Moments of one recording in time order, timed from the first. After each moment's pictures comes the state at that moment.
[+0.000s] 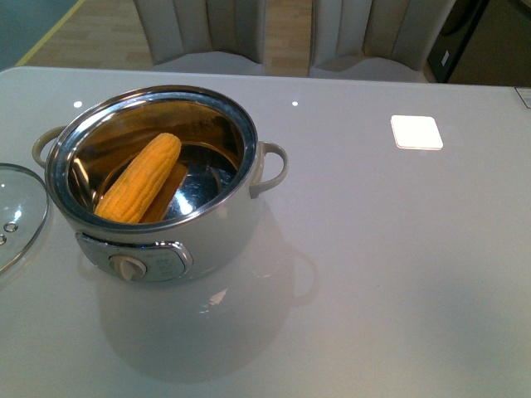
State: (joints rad) left arm 0.00 0.01 0.01 0.00 0.00 -0.01; right arm 0.00 0.19 0.02 0.19 0.00 0.01
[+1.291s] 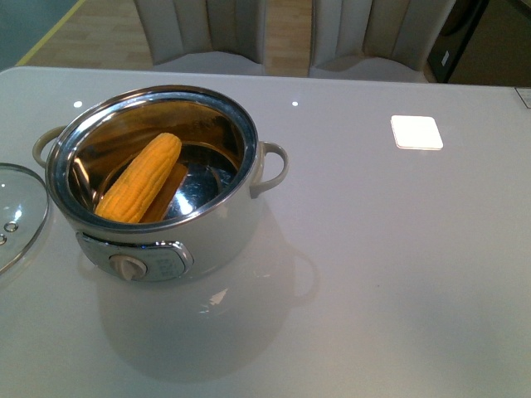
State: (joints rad) left arm 0.00 0.01 0.01 0.00 0.00 -0.01; right arm 0.00 0.01 0.02 0.00 0.00 0.00
